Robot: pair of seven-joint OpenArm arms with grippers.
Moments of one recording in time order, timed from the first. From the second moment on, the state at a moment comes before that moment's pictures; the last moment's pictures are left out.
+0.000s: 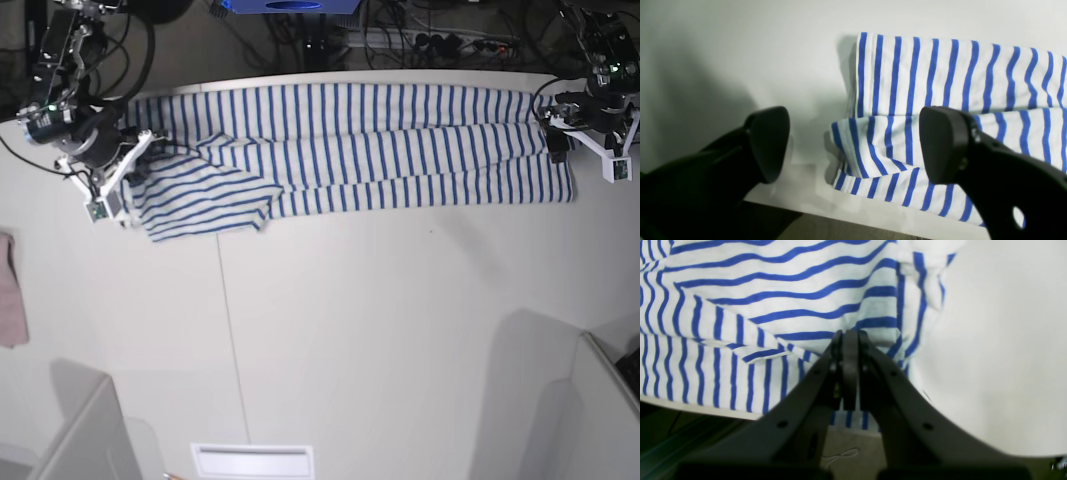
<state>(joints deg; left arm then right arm) 28.0 -15.7 -39.5 110.0 -21.7 -15.0 52.8 -15.9 12.1 20.2 111.8 25.9 23.6 -70.2</state>
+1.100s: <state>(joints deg) 22.8 -12.3 -39.0 107.7 -21.7 -15.2 52.9 -13.9 9.2 26.2 105.1 25.1 26.9 -80.0</state>
